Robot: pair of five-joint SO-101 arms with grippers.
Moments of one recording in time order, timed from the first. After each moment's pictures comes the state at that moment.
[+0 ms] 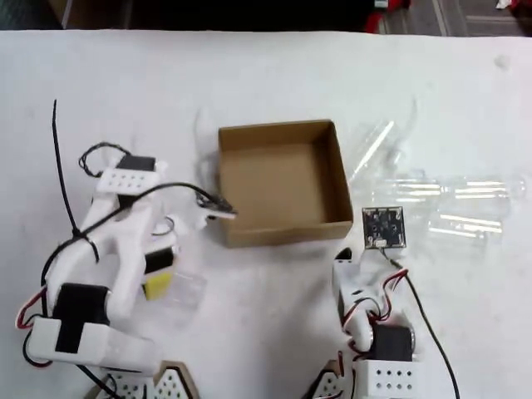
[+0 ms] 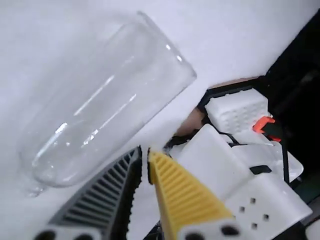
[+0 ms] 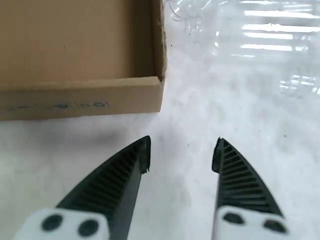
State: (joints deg) left arm -1.7 0.1 30.7 101.7 -51.8; right arm -1.0 -102.8 96.4 60.8 5.8
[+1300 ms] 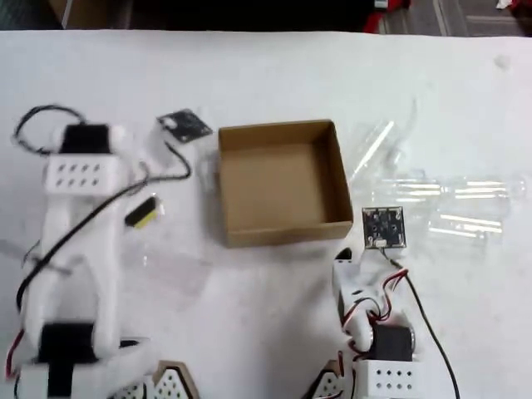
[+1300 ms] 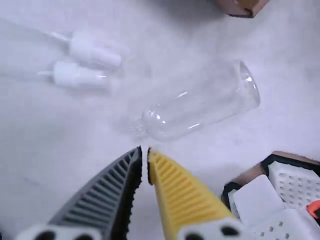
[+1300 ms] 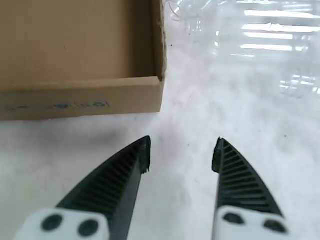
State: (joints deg) left arm -7.0 -12.5 9.3 101.6 -43.1; right arm -1.0 -102.8 96.4 60.8 5.8
